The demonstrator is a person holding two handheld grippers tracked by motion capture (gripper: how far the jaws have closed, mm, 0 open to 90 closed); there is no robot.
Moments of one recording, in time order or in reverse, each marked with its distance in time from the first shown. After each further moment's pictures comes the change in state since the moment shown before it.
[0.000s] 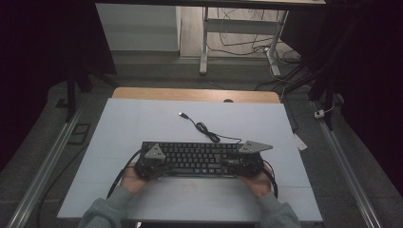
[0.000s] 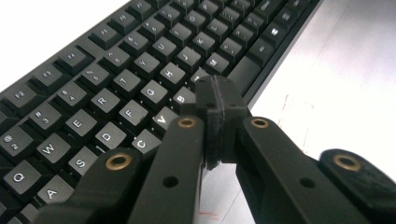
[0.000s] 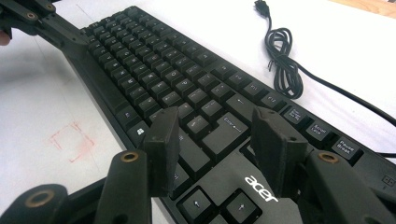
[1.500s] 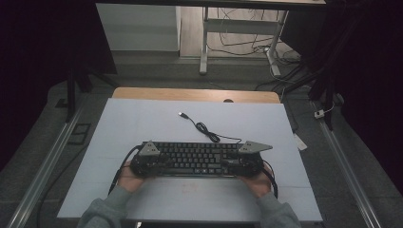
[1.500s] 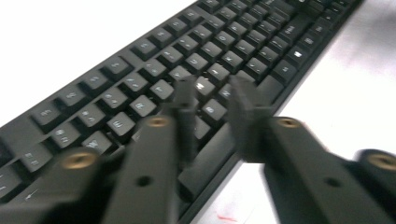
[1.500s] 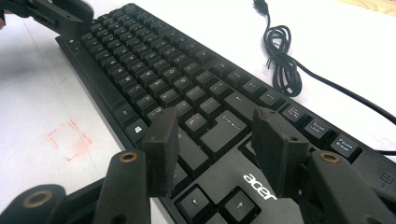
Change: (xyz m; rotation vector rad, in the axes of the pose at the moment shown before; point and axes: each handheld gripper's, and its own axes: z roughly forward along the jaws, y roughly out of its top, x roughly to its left) left arm 0.007 -0.001 -0.014 -0.089 0.096 -0.075; right arm 0.000 -0.001 0.001 0.008 -0.010 -0.001
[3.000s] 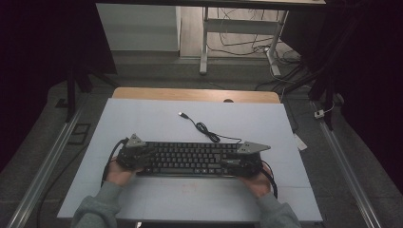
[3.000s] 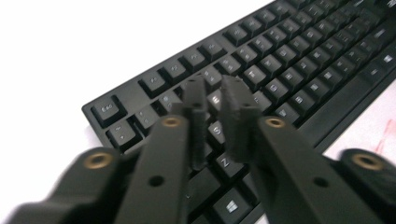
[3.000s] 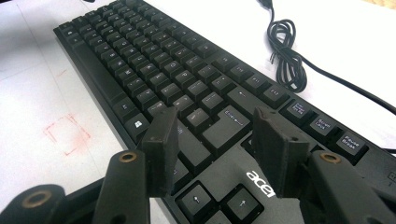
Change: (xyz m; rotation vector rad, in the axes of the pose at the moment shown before) left arm 0.039 -0.012 -0.012 0.032 0.126 -0.101; right arm 0.001 -0.001 0.003 0.026 -0.001 -0.015
